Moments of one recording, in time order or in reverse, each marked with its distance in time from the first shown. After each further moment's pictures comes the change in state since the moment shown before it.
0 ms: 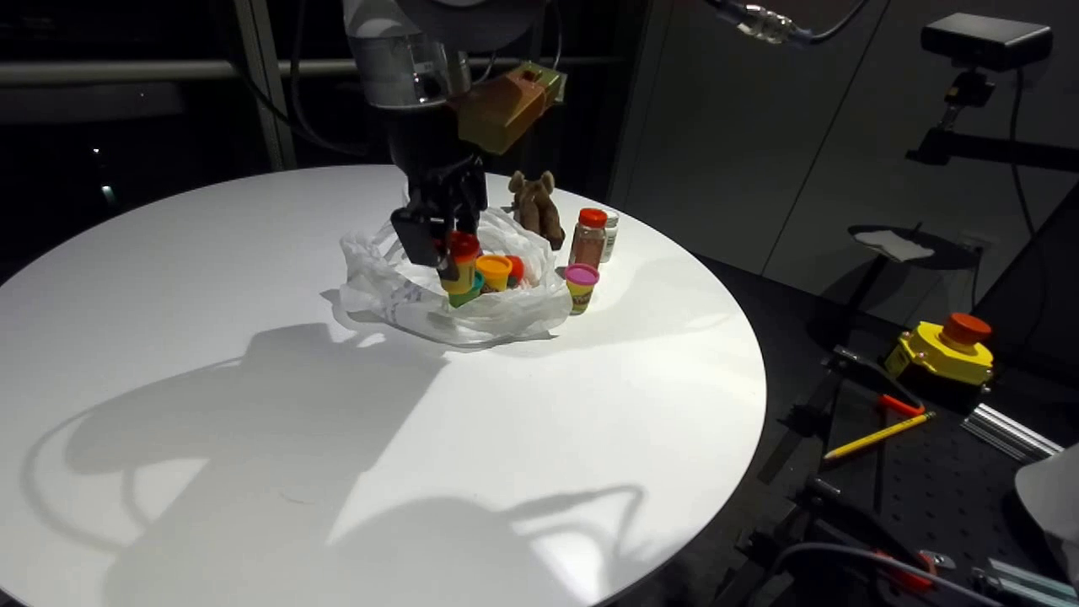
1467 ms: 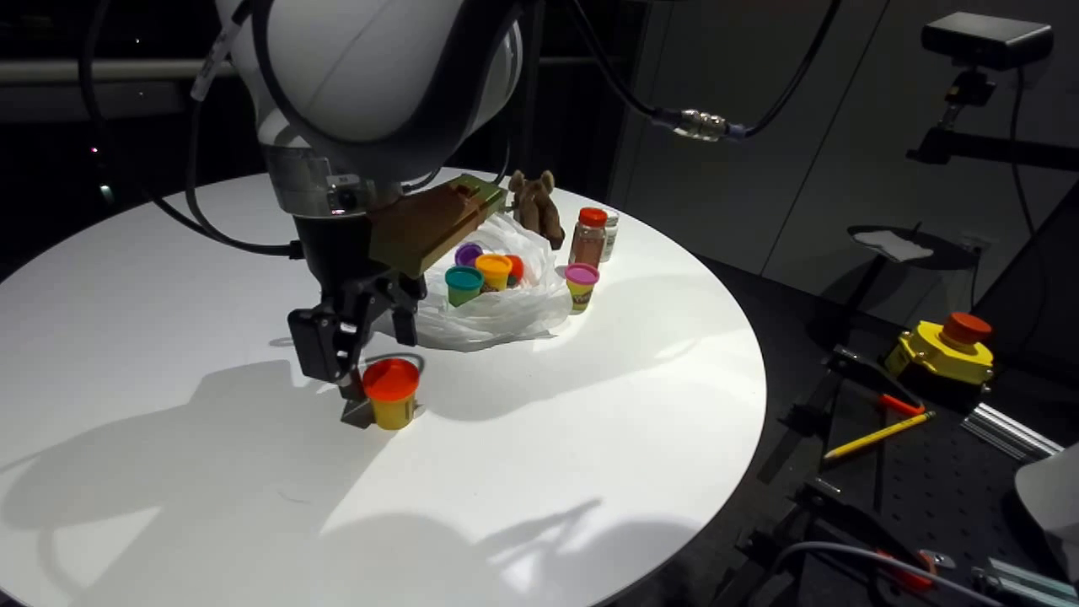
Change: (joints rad) arm 0.052 0.177 0.077 0.098 0.127 0.123 0.027
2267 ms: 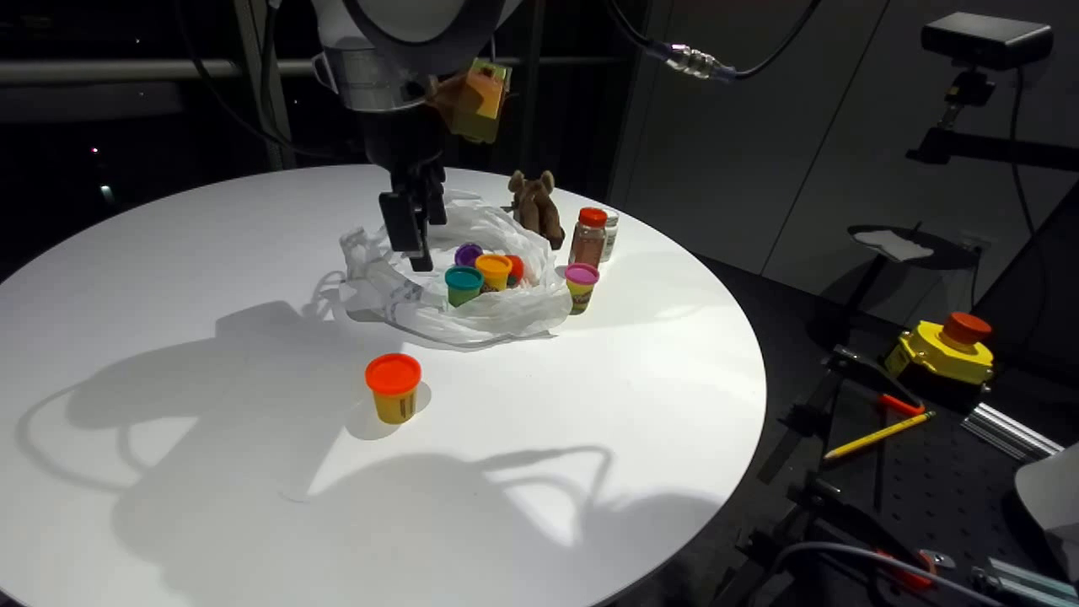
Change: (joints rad) arm -0.084 -0.043 -0.078 0.101 -0.186 -0.145 -0.355
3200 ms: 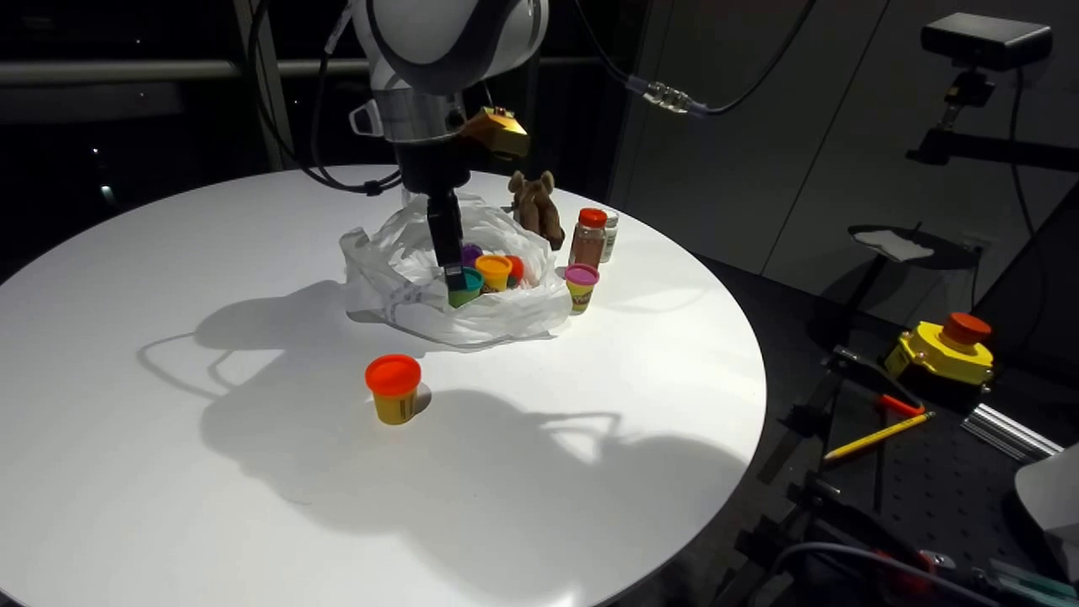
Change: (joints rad) arm -0.161 0.108 0.099 0.080 0.094 -0.071 -0.340
